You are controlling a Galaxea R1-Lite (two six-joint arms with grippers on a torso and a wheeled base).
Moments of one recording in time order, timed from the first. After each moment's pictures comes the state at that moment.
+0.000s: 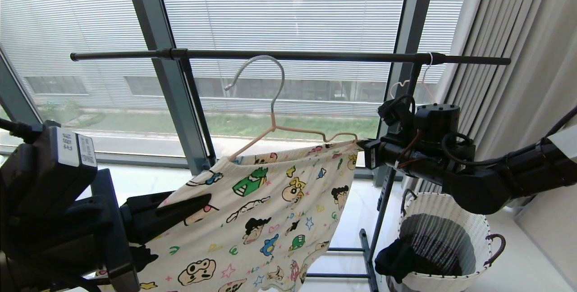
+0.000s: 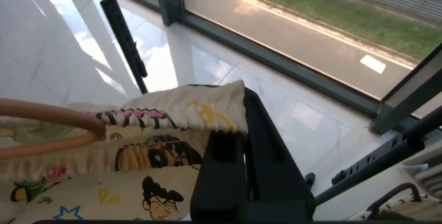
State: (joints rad) left arm -0.49 1.09 -0.52 -0.35 -0.36 0.37; right arm 0.51 1.99 -1.05 -0.72 0.10 0.02
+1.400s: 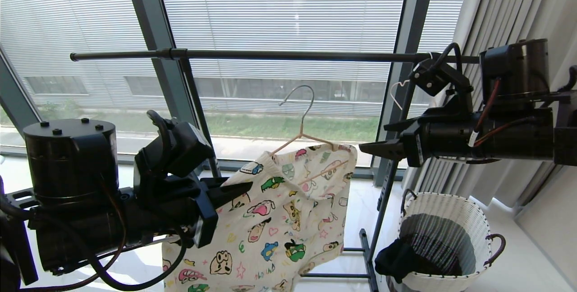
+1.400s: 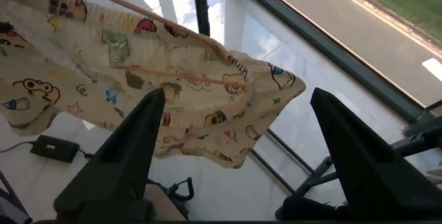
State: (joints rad) left arm -0.46 1.42 -0.60 -0.48 -0.37 0.38; right arm 0.57 1.62 -1.17 -0.06 0.30 -0.07
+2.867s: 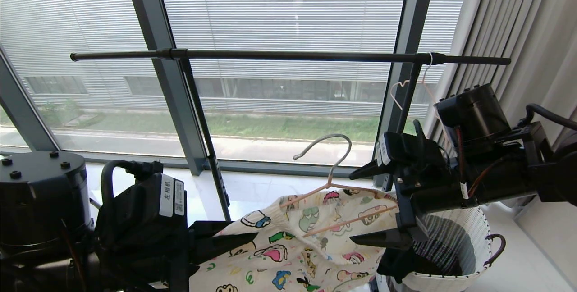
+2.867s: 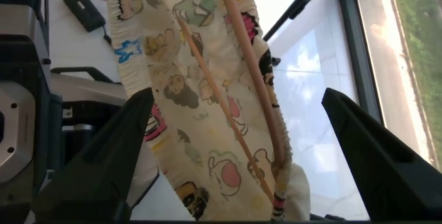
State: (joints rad) left arm -0.50 1.32 -0.46 -0.52 -0.62 0.52; right arm 0.70 1.65 -1.10 0.13 0.54 -0.65
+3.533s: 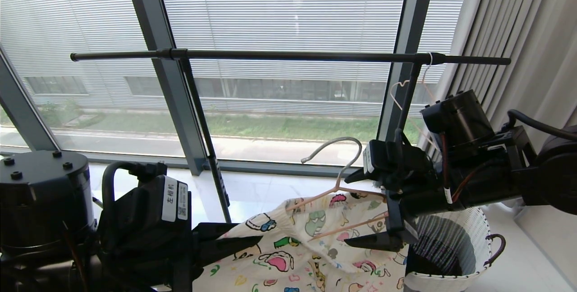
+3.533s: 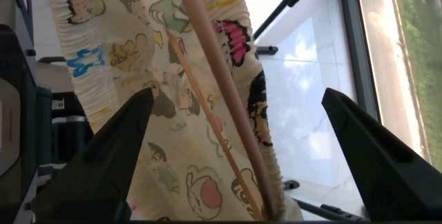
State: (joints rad) left arm -0.53 1.32 -0.46 -0.52 -0.62 0.53; right arm 0.72 1.68 -1.11 0.13 0.47 -0.66
